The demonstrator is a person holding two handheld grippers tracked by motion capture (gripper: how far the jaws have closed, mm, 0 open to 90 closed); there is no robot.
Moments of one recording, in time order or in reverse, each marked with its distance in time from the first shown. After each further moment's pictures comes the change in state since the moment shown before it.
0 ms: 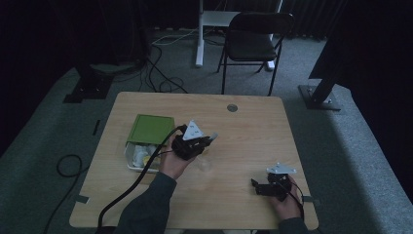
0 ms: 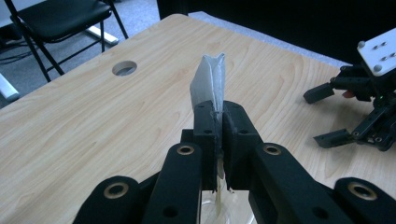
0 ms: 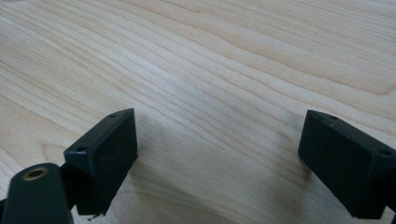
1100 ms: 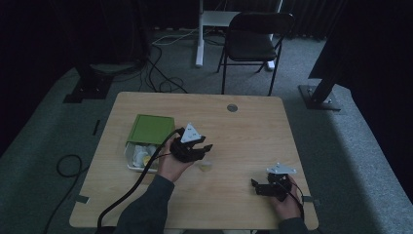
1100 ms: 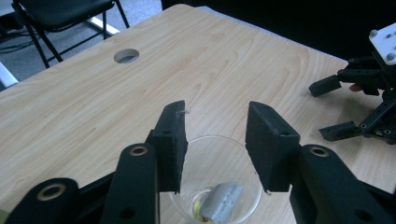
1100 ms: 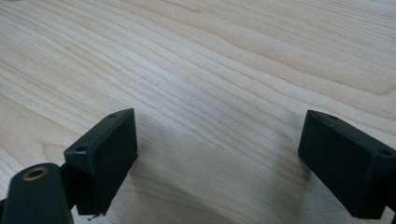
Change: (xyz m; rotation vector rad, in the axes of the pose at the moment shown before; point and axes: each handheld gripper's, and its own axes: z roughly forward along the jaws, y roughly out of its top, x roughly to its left) left arm 0.002 -0.013 -0.001 0.007 0.013 -0.034; right arm 0.000 0.000 0.000 -0.001 0.001 -0.003
